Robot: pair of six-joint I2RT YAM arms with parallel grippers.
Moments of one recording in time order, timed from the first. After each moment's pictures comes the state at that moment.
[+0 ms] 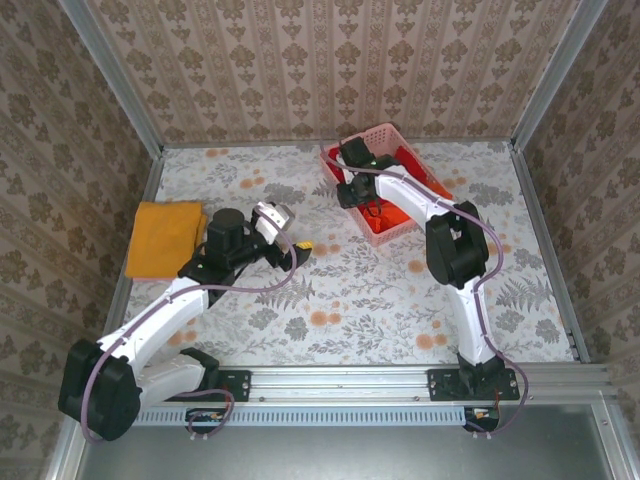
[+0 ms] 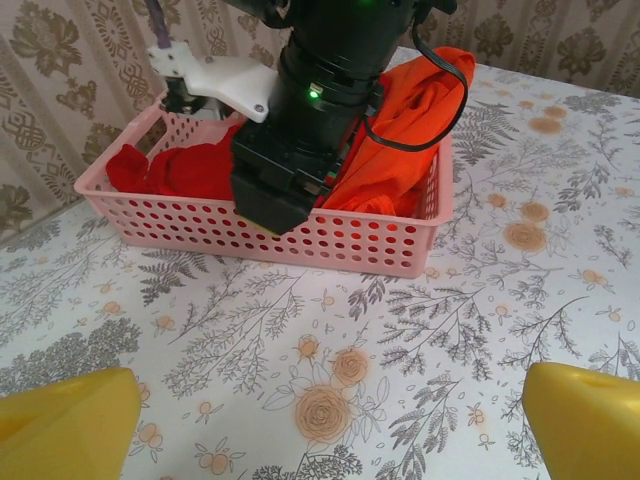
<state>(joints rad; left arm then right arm) -0.52 1.08 0.67 0.06 0.40 0.21 0.44 2.23 1.93 -0.78 0.04 0.13</state>
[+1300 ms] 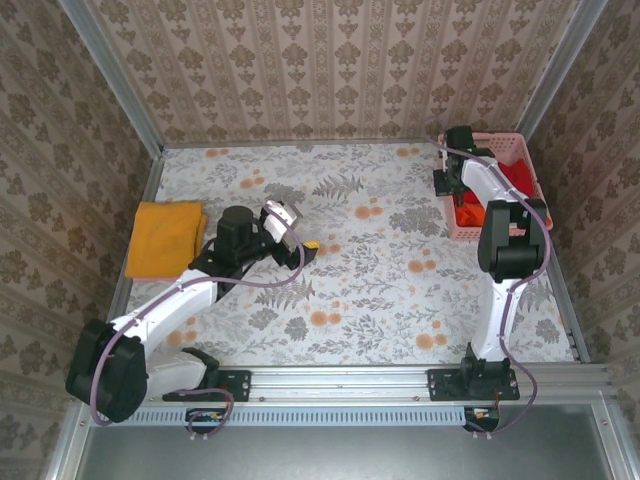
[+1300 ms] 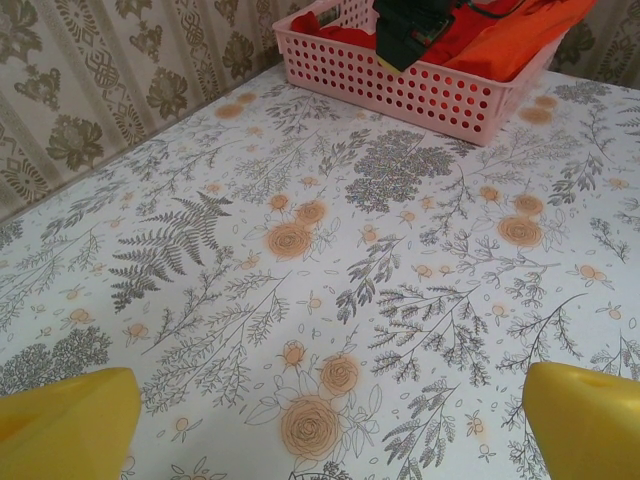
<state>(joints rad) -0.54 1.19 0.67 0.13 0.42 0.21 -0.05 2.11 1.73 -0.72 0.15 -0.06</state>
